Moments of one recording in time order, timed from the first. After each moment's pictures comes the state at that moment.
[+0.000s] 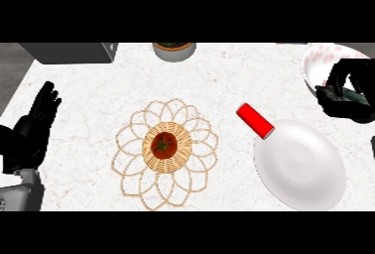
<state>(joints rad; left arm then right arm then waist) -0.13 0.26 0.14 -1.56 -0.03 0.07 0.14 -0.44 -0.46 -0.14 -1.47 0.80 0.20 -0.08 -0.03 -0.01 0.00</state>
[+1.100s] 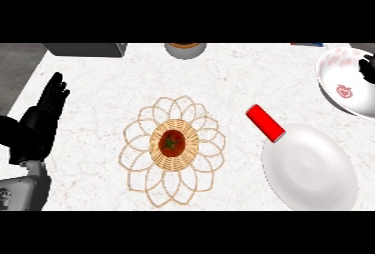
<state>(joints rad) -0.18 0.24 0.13 -1.56 -0.03 0.03 0.16 -0.78 -0.63 -0.39 -0.70 0.71 0.05 -0.37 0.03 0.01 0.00</state>
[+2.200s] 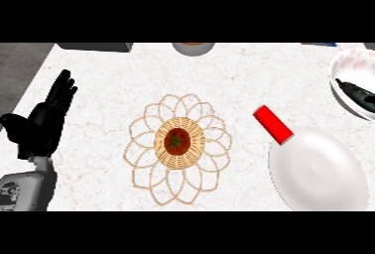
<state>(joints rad) -0.21 0.23 0.12 -1.54 -0.04 0.02 0.13 -0.91 -0.78 -0.48 -0.17 0.70 0.16 -0.54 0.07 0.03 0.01</state>
